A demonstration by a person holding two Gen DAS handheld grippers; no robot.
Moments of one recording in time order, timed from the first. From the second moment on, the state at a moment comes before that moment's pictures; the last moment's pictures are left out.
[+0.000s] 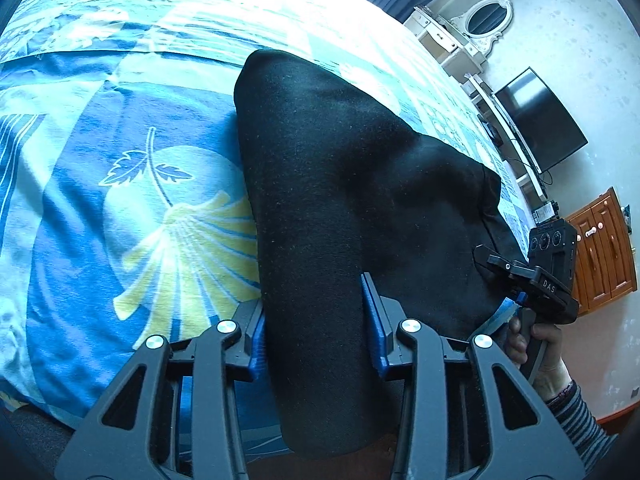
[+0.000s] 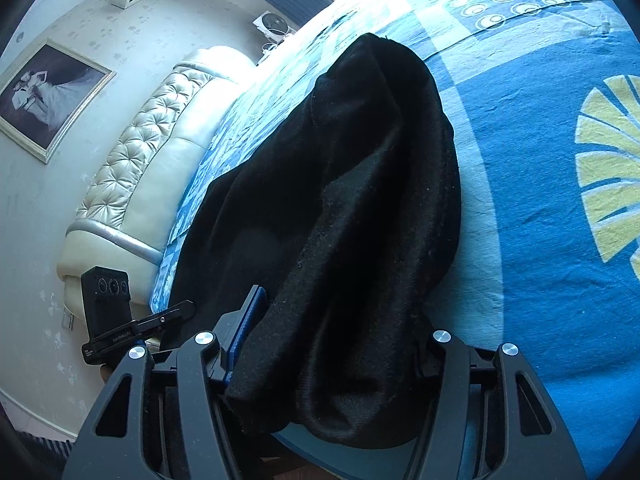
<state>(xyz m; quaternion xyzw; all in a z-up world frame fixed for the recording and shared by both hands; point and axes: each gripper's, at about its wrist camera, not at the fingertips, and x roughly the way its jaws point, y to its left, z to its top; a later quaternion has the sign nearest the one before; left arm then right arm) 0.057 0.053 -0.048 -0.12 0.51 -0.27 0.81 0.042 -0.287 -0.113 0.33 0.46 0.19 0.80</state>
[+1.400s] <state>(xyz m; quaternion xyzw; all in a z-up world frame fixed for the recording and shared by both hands) 0.059 0.086 -0.062 -0.20 0.49 -0.31 0.79 0.033 -0.290 -0.113 0.32 0.44 0.20 0.82</state>
